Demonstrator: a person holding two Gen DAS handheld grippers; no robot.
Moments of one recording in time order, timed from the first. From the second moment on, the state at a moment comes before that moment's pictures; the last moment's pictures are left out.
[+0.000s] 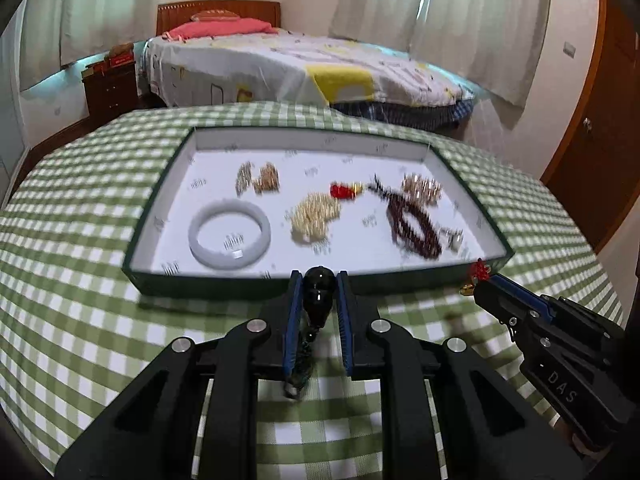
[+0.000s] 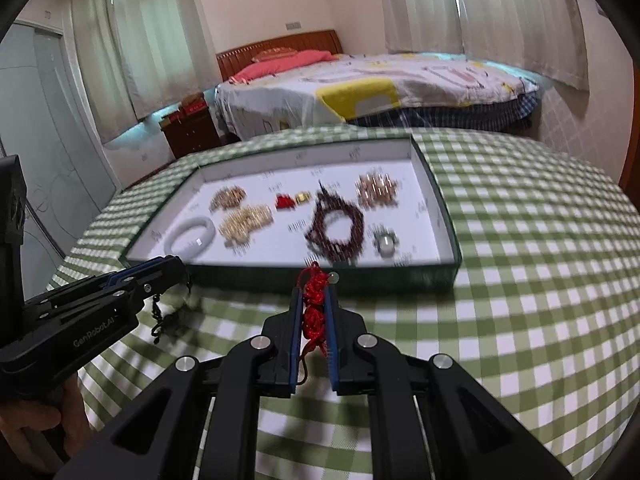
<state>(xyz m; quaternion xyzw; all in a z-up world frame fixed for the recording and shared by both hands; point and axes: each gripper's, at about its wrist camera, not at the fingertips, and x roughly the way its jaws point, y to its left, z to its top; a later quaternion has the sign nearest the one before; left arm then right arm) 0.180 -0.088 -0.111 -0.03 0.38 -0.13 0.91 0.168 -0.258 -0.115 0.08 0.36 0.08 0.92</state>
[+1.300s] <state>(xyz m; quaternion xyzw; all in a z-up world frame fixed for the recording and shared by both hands) 0.364 -0.125 -0.129 0.01 0.44 -0.09 0.90 0.341 -0.254 -0.125 0.07 0.40 0.08 0.91</state>
